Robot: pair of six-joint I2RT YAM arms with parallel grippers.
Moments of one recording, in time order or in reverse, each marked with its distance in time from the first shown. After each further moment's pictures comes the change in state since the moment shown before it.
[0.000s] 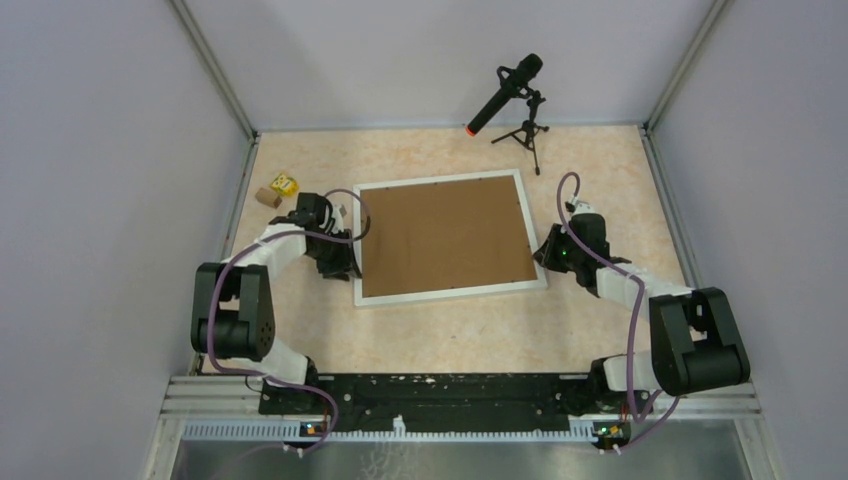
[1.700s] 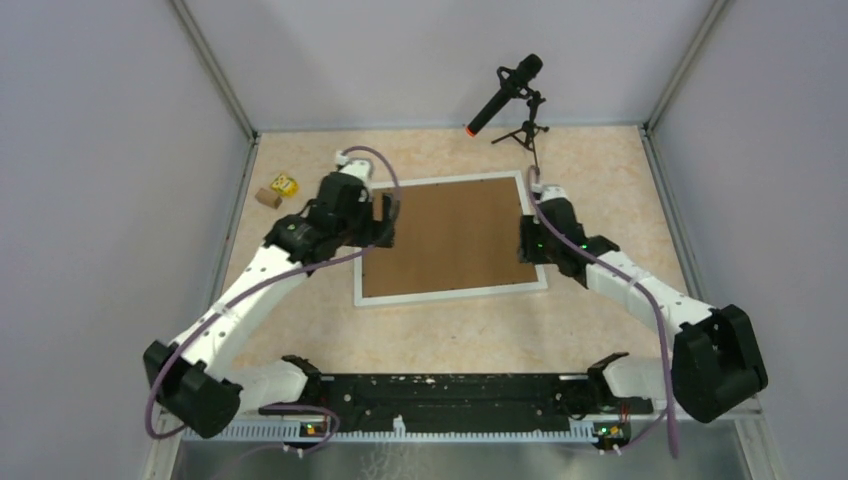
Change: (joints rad) left arm -0.521 -0.270 0.343 -0.146 -0.518 -0.089; right arm 0.174 -0.079 0.196 -0.378 0.224 -0.049
